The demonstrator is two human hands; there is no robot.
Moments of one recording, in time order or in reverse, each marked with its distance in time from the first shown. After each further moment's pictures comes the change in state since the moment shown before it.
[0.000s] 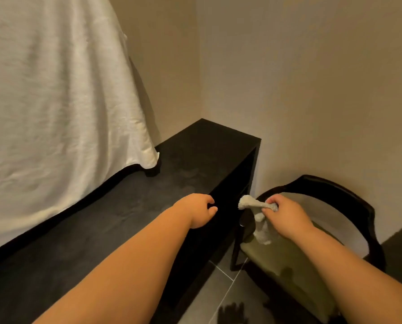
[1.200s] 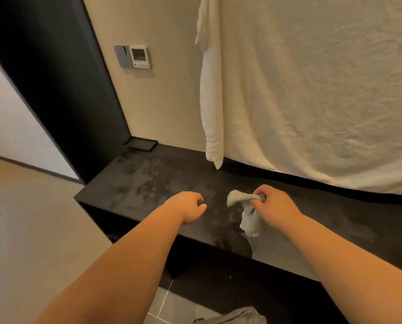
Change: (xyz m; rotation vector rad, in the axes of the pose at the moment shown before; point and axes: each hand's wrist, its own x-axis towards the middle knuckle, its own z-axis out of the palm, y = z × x) left_hand -0.600 -0.357 0.125 -0.458 0.336 -1.180; right_hand -0.288 -0.488 0.377 -0.149 -0.724 -1.051
